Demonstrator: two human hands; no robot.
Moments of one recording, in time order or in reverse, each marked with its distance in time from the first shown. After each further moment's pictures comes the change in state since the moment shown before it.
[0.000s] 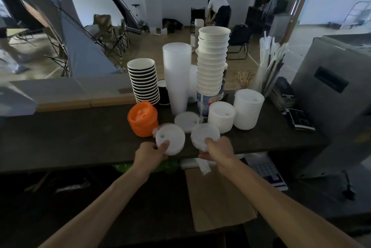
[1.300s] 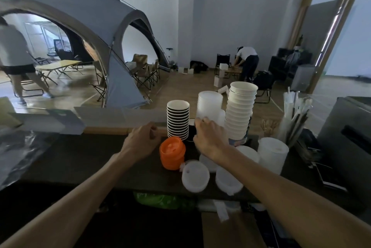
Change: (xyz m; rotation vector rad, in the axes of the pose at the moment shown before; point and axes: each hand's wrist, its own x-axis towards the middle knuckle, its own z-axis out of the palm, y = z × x) left_hand 0.004 0.074 -0.149 0.494 0.342 0.534; right_hand -0.063 -0.145 0.090 -1.258 0.090 -1.103
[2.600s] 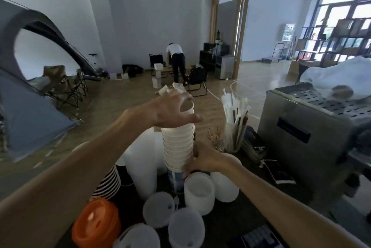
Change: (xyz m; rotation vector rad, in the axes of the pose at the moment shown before) left_hand 0.179 0.258 0.068 0.174 -0.400 0.733; right_hand 0.038 0.205 0.020 0.563 -0.318 0.482
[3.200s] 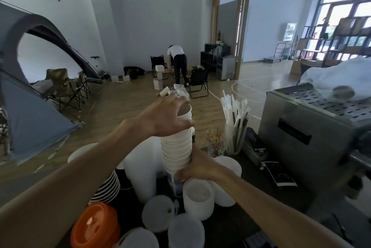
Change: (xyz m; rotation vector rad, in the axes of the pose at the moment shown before) left_hand 0.001 -0.011 0.016 -0.010 0.118 0.026; right_hand 0.018 0.013 0.024 0.108 0.085 -0.089
